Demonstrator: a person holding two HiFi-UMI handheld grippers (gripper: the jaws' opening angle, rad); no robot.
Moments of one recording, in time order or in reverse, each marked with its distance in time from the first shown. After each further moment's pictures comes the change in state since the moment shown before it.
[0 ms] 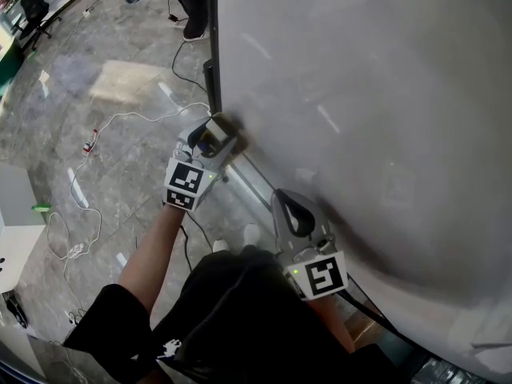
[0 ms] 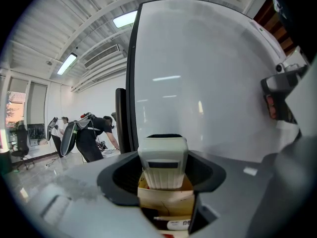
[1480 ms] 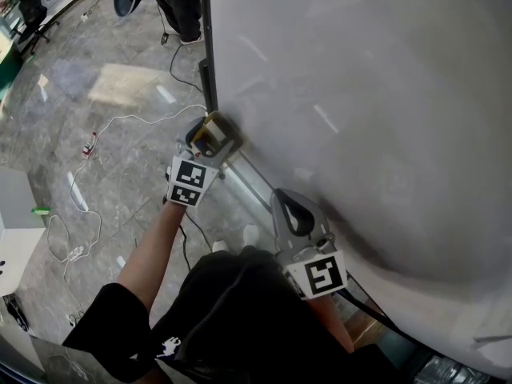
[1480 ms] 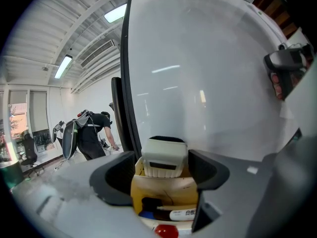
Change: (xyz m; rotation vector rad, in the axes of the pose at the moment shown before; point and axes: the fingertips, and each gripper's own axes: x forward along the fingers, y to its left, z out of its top) left arm 0.001 -0.004 -0.019 0.056 0.099 0.044; right arm -0.018 0.003 0.007 -0.012 -0.009 -0.011
